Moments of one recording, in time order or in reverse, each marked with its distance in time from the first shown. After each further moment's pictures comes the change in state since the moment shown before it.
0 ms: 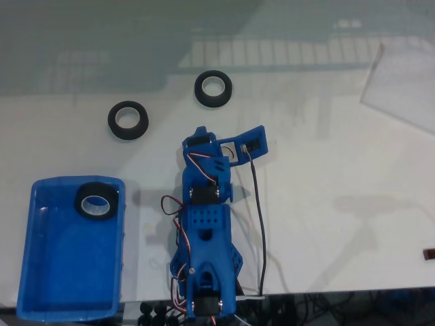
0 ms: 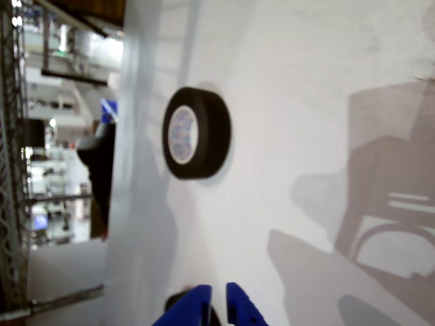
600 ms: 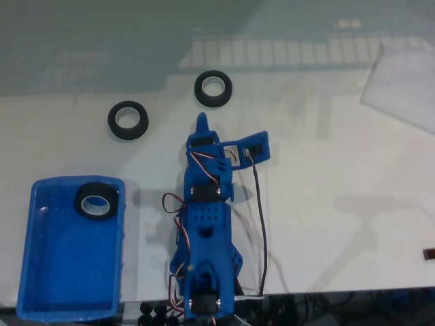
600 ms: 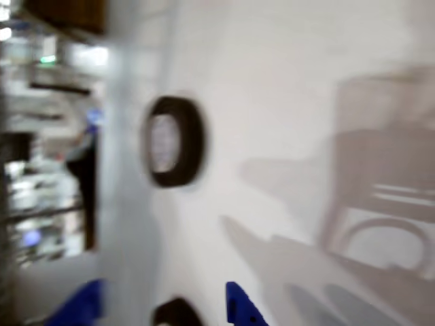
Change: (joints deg) arm 1.8 -8.3 -2.5 -0.7 2.6
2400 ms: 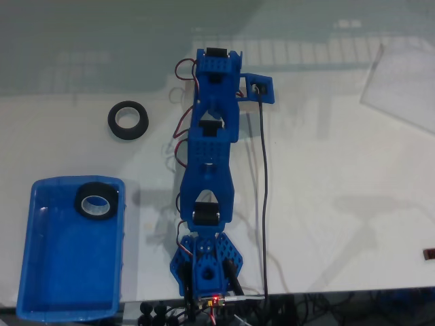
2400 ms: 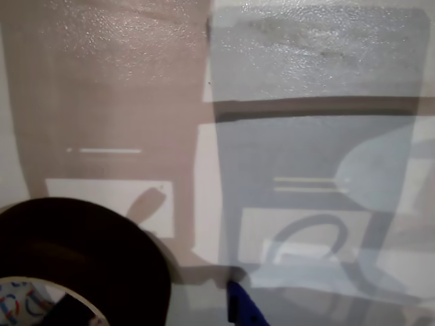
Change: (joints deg) arm 3.3 -121.7 -104.9 29.8 3.1
